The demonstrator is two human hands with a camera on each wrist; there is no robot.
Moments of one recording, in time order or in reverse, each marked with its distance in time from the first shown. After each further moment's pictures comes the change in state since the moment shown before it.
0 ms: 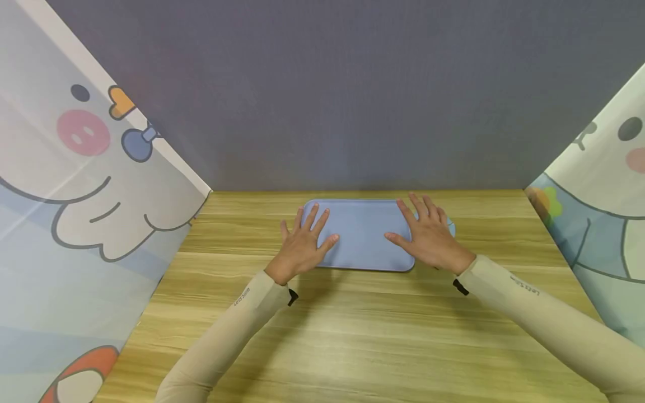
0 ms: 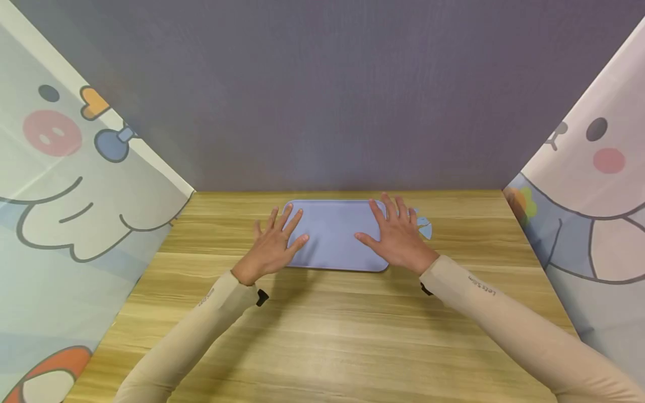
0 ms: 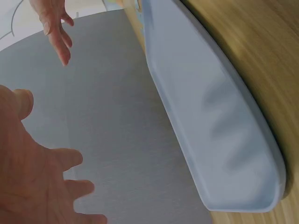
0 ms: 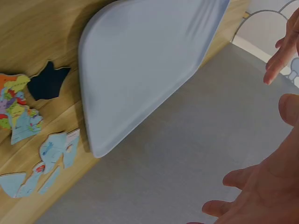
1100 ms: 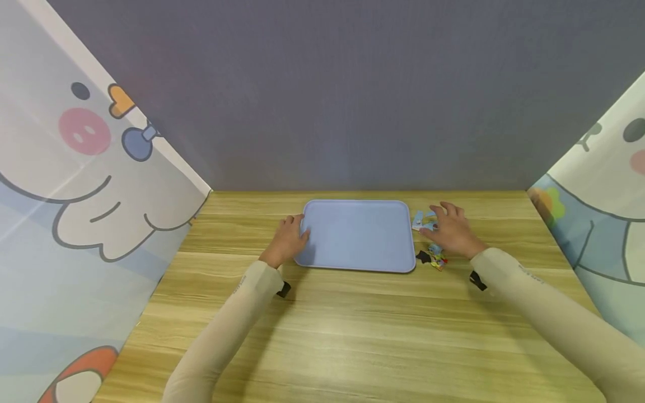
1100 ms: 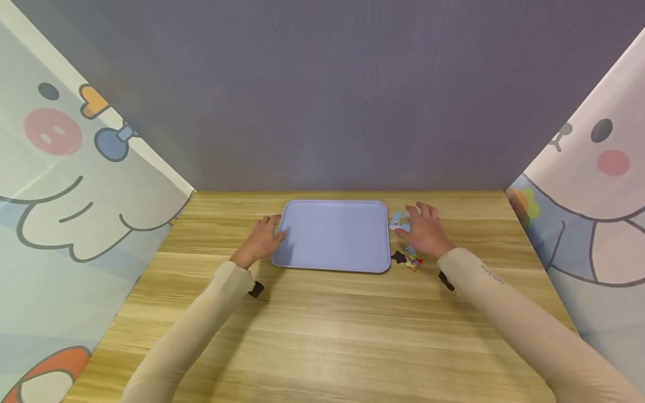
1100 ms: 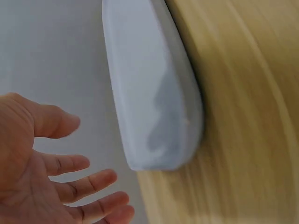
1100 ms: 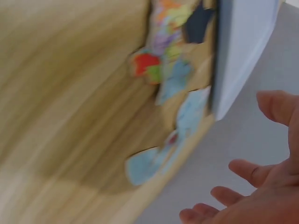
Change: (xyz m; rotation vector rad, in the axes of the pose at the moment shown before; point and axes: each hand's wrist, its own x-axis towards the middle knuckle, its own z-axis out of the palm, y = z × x) left_hand 0.030 -0.065 0.025 -0.202 -0.045 -0.182; right_hand 0.012 0.086 0.021 0.144 -0.096 0.191
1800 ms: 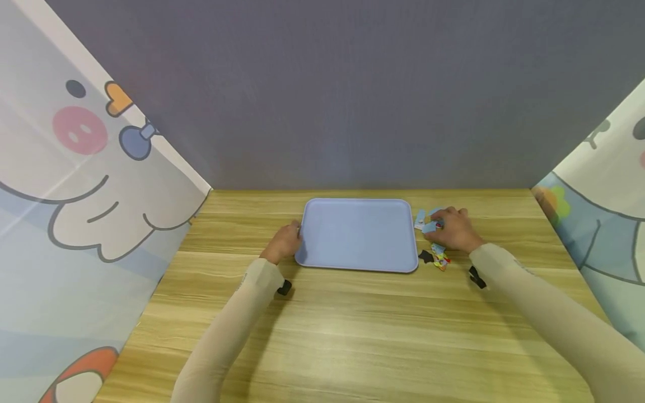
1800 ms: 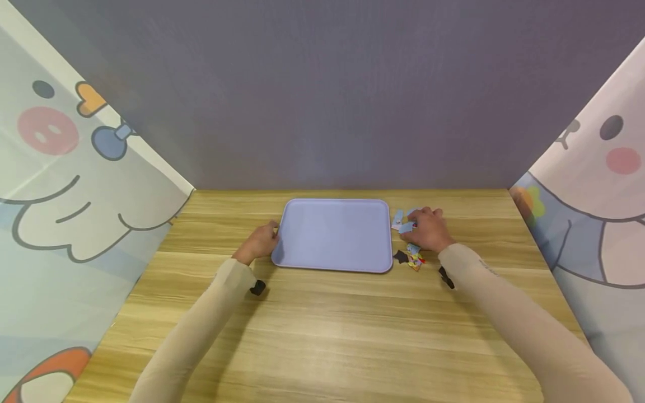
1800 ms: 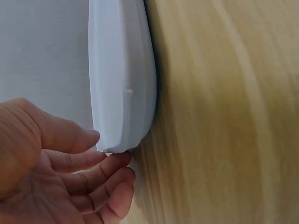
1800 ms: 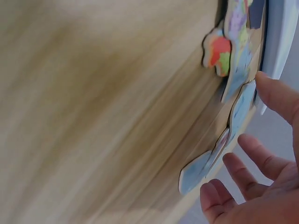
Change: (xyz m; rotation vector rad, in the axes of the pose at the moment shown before) left_hand 0.015 -0.024 0.012 -0.056 -0.123 -0.114; right_hand 0.020 0.033 0.017 0.041 0.043 -0.002
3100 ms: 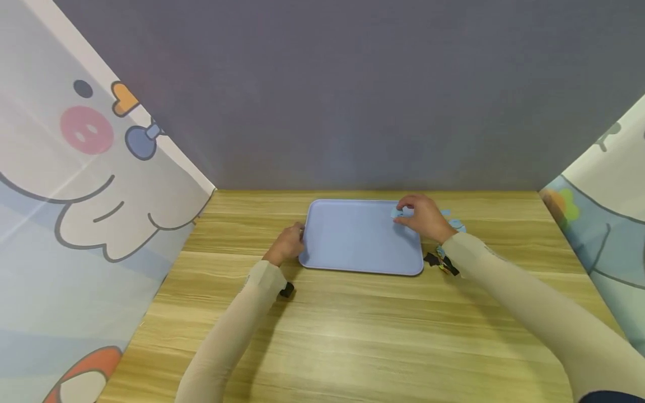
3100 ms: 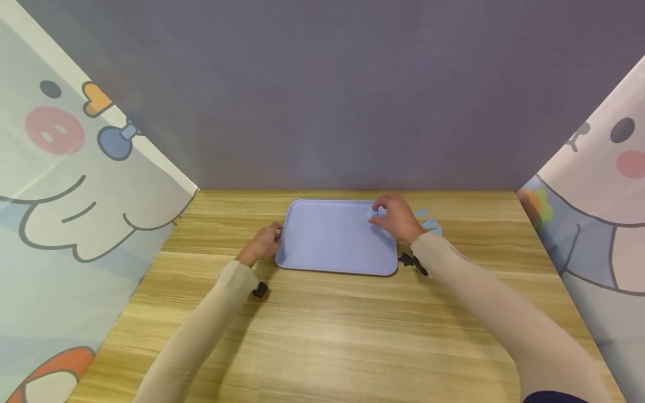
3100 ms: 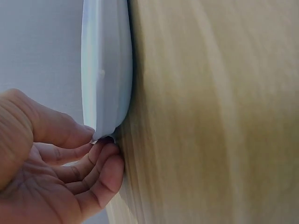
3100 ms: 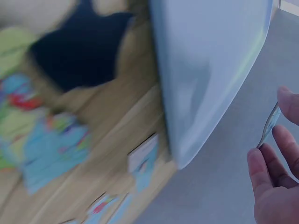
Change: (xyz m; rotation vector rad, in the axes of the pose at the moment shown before) left_hand 0.003 -0.010 0.005 -0.099 -0.004 -0.016; right_hand 0.042 -0.075 0.011 0.164 0.131 -0.222
